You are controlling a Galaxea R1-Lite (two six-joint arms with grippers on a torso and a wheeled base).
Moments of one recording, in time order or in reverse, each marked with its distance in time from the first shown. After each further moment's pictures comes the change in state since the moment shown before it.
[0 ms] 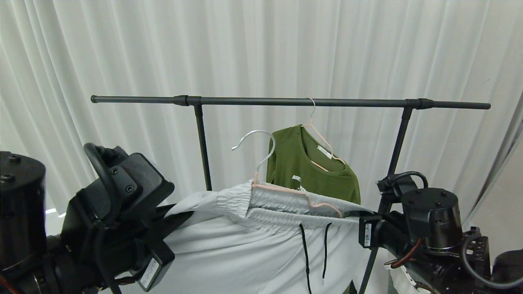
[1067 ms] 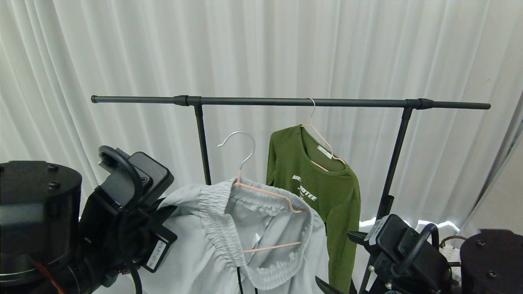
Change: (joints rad) left arm 0.024 0.055 0.046 -0.084 0.197 -0.068; right arm 0.377 -0.239 0.028 0.159 0.170 -0.351
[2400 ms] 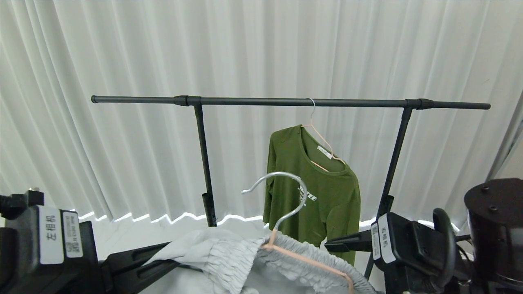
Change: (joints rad) left arm -0.049 -0.245 0.118 -0.048 -0.563 0.101; right arm -0.106 -0.063 -0.194 0.338 0.560 -0.198
